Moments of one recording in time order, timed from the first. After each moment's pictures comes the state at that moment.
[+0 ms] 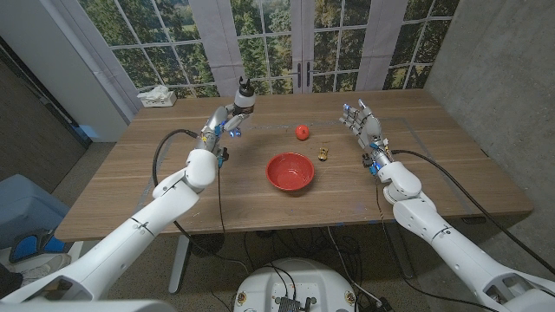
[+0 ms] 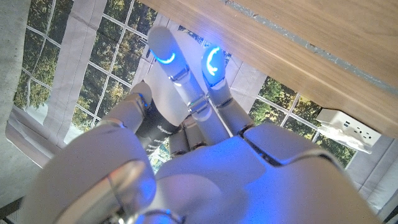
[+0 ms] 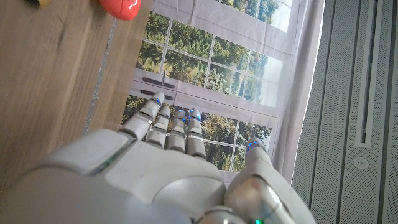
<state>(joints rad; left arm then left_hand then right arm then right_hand) 0.96 0.64 0.40 -1.80 0.08 0.14 0.45 0.55 0.14 0.78 -0.11 0.22 0.59 0.00 0.18 0.20 0.68 -0.10 0.22 0.19 1.38 -0.22 0.82 0.52 0.80 -0.09 1.55 0.51 -0.92 -0.48 -0.39 -1.38 0.61 0.47 0.07 0.11 0.10 0.35 -0.11 0.18 0.33 0.02 0.20 0.18 0.24 0.04 0.20 0.20 0.13 0.02 0.24 0.25 0.31 0.03 0.20 0.17</state>
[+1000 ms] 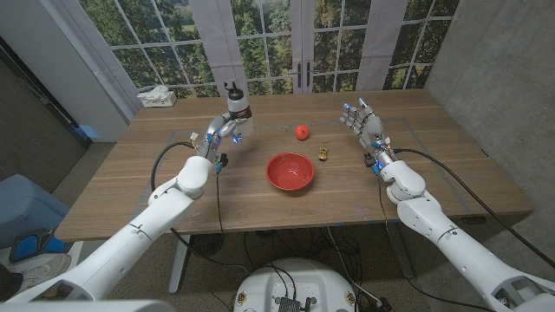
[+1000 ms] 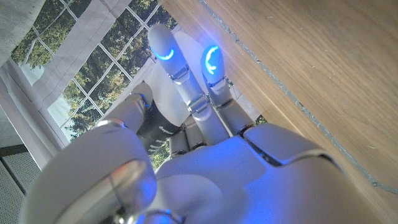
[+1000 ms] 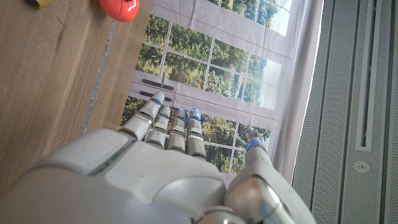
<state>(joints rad) 0.97 0.62 0.38 -1.67 -0.19 -0.07 0.36 0.55 0.15 0.78 -0.11 0.20 0.52 0.00 0.18 0.20 0.68 -0.10 0.20 0.19 1.33 -0.22 0.77 0.48 0.77 -0.08 1.52 0.46 -0.93 -0.51 -0.38 -1.43 0.62 0.44 0.07 0.11 0.10 0.35 -0.11 0.18 0.33 0.02 0.20 0.18 0.25 0.05 0.20 0.20 0.13 0.02 0.24 0.25 0.31 0.03 0.20 0.17</state>
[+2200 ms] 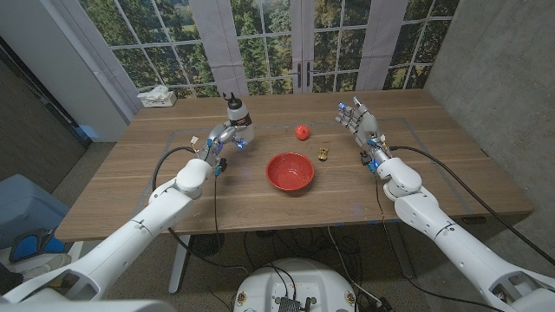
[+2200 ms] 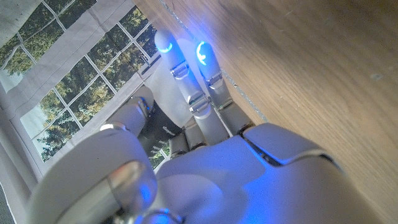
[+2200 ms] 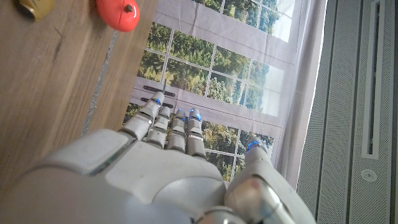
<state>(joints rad) 0.91 0.62 0.43 -1.54 -0.27 -0.08 0.27 0.49 0.17 0.78 -0.11 0.21 0.44 -0.01 0.18 0.20 0.65 -0.13 0.20 0.20 1.19 -0.20 0.56 0.36 0.67 -0.06 1.38 0.25 -0.91 -0.50 -0.40 -1.44 0.61 0.40 0.06 0.11 0.10 0.35 -0.11 0.18 0.33 0.02 0.20 0.18 0.25 0.05 0.20 0.20 0.13 0.02 0.23 0.25 0.31 0.03 0.20 0.17</state>
